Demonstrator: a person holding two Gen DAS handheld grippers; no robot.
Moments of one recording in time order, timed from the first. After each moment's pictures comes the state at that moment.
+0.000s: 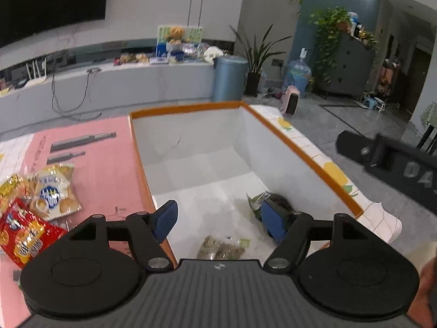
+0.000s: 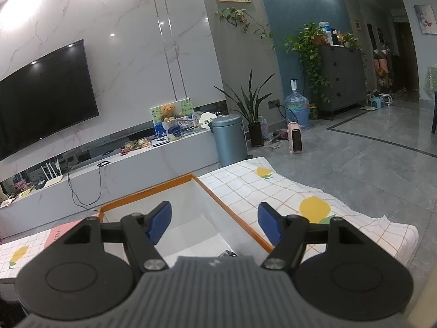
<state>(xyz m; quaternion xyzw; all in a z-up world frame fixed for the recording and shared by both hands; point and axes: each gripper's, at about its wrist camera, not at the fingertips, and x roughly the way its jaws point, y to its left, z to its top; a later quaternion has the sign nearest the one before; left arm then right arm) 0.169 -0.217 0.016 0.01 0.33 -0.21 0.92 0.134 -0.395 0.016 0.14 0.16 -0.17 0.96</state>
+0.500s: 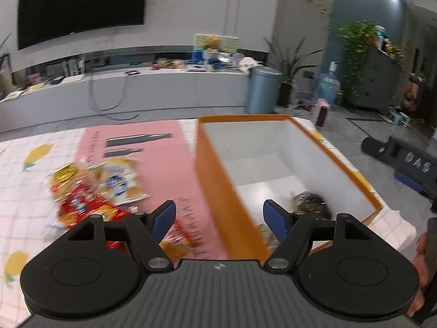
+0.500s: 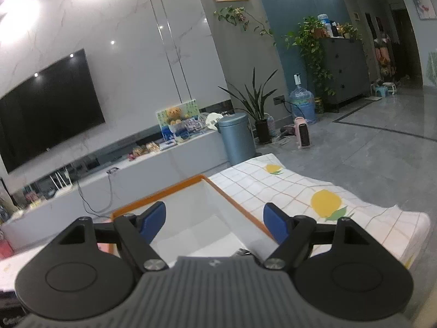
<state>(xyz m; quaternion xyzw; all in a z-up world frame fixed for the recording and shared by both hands) 0.135 -0.143 0.038 0.00 0.33 -0.14 0.93 0.131 -0.392 0.015 0.17 0.14 -0.14 0.96</state>
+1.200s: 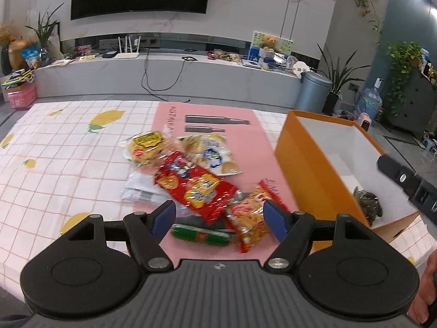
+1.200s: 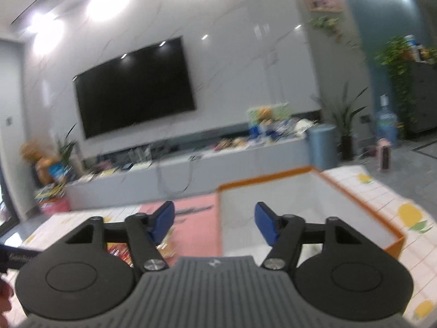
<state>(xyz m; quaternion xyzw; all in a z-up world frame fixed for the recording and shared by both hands) 0.115 -0.027 0.029 -0.05 0.35 -0.05 0.93 0.122 -0.290 -0.007 0.09 0.14 0.06 0.98</state>
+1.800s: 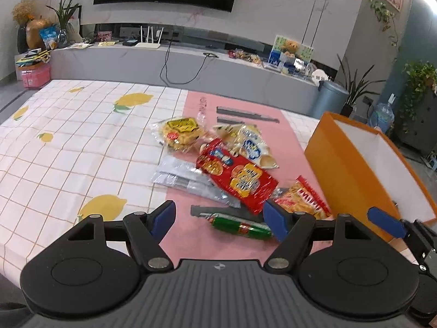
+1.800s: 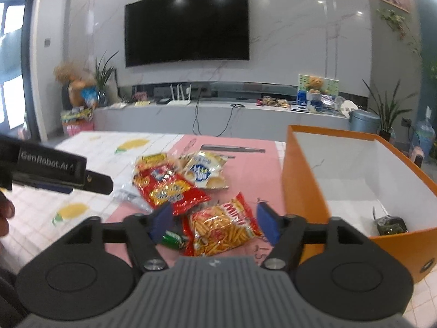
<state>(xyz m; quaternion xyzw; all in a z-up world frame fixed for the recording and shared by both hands) 0.112 0.024 -0.004 -0.09 0.35 -0.03 0.93 0.130 -0.201 -0.064 -0.04 0.22 0.12 0.97</state>
